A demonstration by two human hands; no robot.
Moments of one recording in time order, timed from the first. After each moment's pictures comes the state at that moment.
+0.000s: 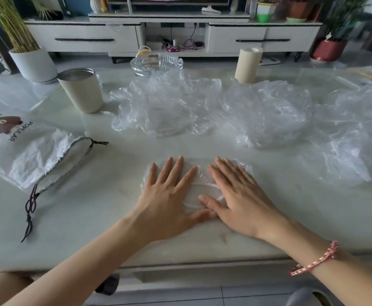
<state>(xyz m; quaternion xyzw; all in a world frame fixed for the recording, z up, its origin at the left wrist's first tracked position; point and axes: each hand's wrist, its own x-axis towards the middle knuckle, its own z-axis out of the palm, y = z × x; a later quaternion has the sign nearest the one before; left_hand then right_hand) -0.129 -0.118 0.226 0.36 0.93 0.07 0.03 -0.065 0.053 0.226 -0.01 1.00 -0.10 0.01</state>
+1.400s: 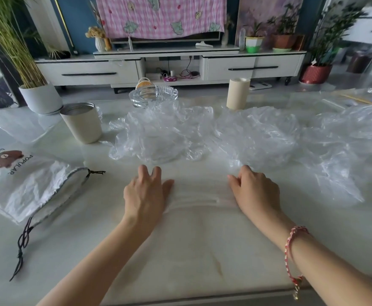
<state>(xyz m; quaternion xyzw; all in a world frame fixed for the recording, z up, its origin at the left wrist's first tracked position) -0.179 -0.099 0.237 0.17 0.97 0.10 -0.17 -0.105 0.090 0.240 0.25 0.95 -0.07 -0.18</state>
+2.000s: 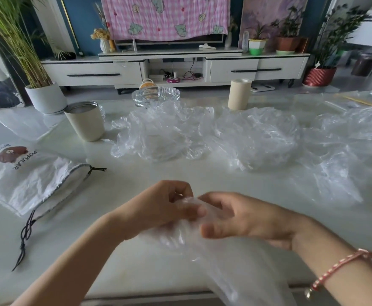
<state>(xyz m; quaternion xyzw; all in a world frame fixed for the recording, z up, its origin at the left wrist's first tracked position) -0.132 -0.110 0.292 0.28 0.78 0.48 0.30 -0.054 0.062 0.293 -0.02 0.76 -0.61 0.22</state>
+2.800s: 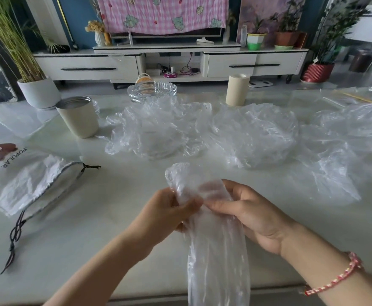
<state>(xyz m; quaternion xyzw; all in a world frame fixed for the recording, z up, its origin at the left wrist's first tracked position) -0.116 -0.095 0.267 0.19 0.72 0.61 0.26 -0.054 0.059 0.278 0.11 0.65 -0.74 0.07</state>
